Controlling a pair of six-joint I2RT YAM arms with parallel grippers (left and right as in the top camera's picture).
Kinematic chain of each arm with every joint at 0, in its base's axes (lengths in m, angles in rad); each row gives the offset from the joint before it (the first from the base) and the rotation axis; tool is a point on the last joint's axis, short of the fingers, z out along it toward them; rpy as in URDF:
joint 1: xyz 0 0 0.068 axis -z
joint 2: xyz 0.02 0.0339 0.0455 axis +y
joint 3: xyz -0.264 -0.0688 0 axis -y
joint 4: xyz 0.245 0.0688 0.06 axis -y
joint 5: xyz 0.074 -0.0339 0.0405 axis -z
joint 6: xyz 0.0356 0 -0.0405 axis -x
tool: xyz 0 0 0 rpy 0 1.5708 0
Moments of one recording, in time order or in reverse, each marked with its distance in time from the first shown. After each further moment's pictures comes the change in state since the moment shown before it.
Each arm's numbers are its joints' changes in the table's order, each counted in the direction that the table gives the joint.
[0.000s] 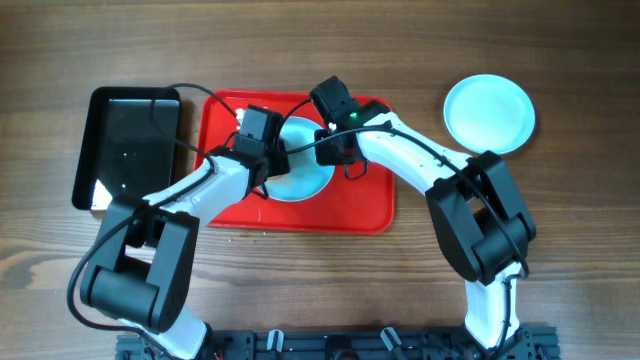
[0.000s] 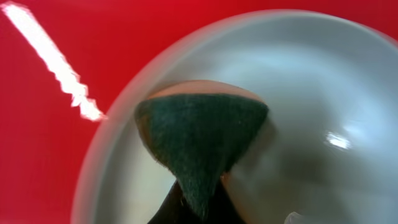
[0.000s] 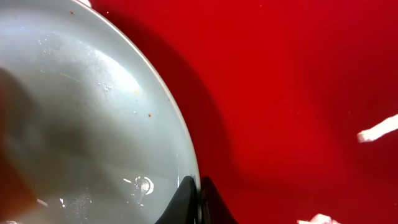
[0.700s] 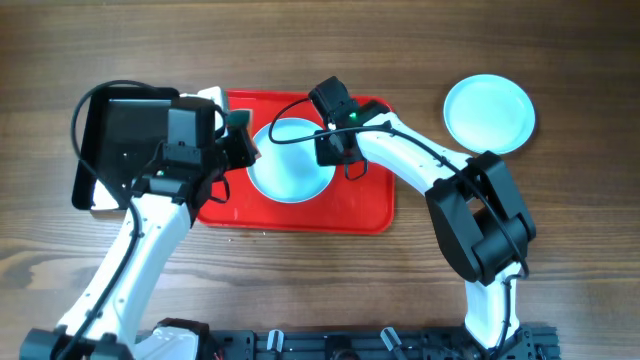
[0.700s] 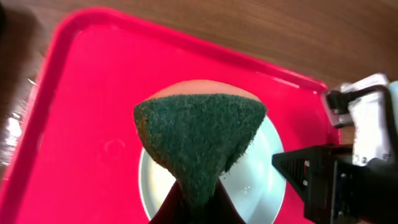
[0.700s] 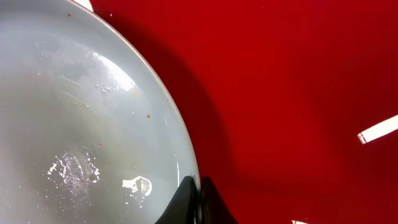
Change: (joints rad) left arm -0.167 -0.441 -0.029 -0.151 0.253 -0.076; right arm -0.003 0.000 0.001 -0.002 0.008 0.013
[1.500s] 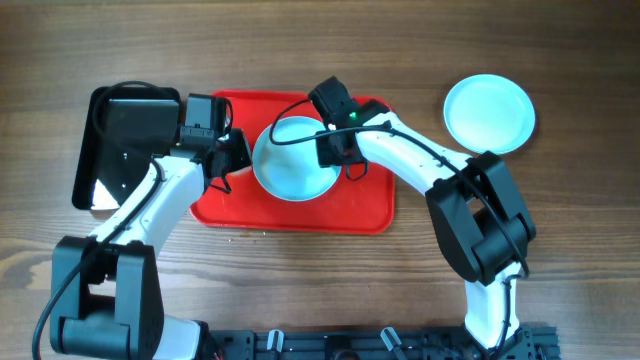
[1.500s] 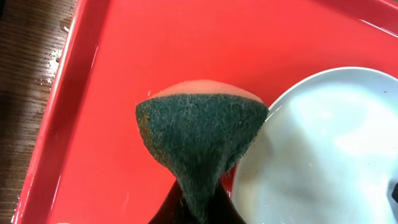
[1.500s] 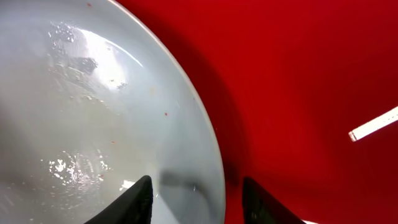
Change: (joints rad) left arm -0.037 0.280 0.042 -0.017 -0.119 -0.025; right arm 0.000 0.000 0.002 -0.019 0.018 0.012
